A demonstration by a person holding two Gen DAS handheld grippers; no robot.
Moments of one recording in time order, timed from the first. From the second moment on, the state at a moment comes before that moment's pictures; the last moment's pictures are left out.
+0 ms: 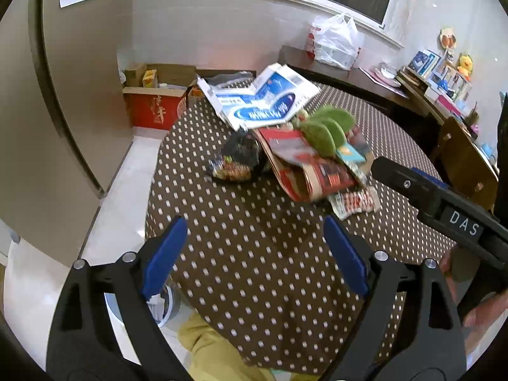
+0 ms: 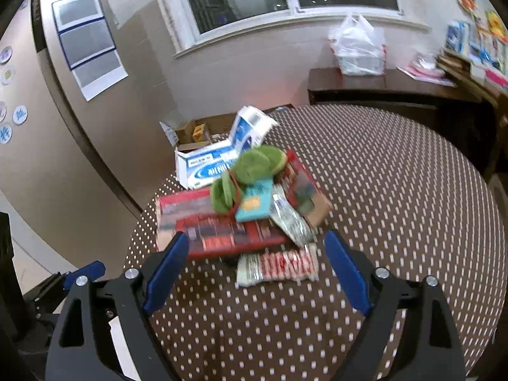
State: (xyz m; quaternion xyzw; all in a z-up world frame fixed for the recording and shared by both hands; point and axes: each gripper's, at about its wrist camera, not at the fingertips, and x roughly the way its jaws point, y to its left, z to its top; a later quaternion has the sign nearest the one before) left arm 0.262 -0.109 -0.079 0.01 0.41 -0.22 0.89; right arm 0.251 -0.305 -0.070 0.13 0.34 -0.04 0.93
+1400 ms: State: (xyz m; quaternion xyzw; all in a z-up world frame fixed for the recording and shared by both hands) left arm 0.286 -0.179 -0.060 0.00 0.41 -0.30 0.86; right arm 0.201 -0.367 0.011 0.18 0.25 -0.07 0.95
